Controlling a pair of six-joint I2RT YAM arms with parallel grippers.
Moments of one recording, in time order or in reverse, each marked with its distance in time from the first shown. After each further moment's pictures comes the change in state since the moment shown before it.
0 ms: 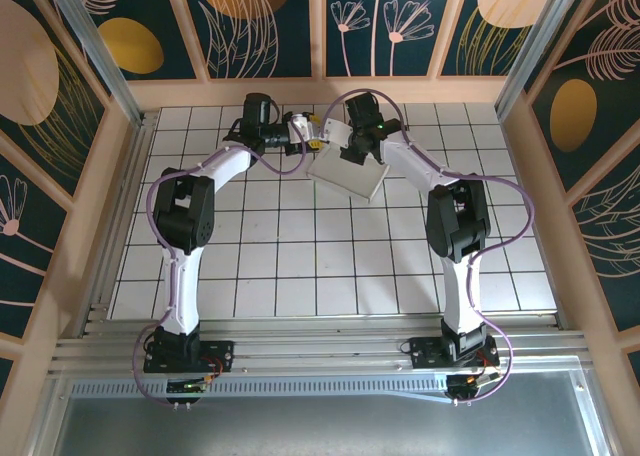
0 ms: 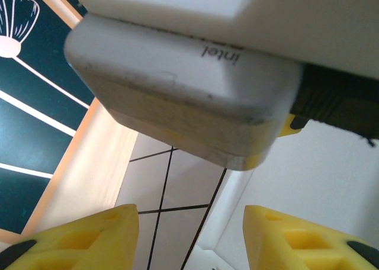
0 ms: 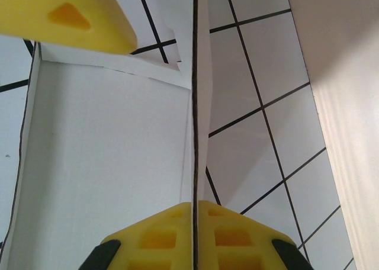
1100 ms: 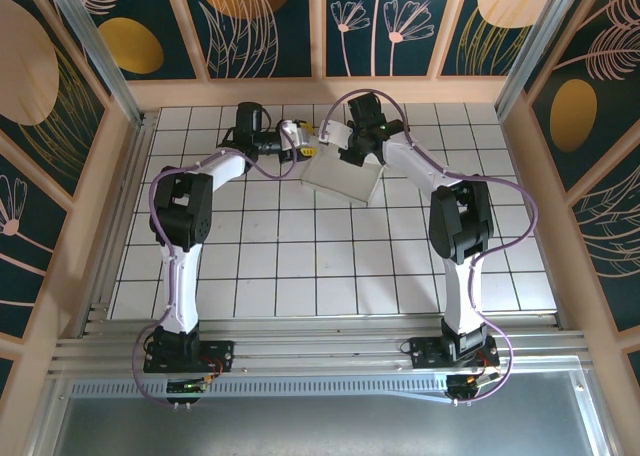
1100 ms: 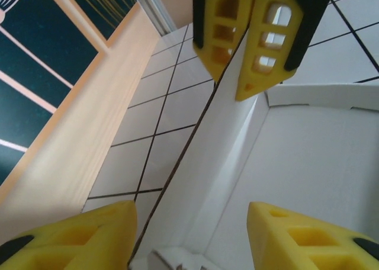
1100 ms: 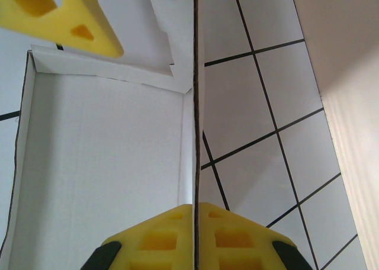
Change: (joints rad) left arm 0.039 0.014 -0.094 0.104 0.097 -0.066; right arm -0.009 -0.022 -0.029 0.015 -0.100 -0.015
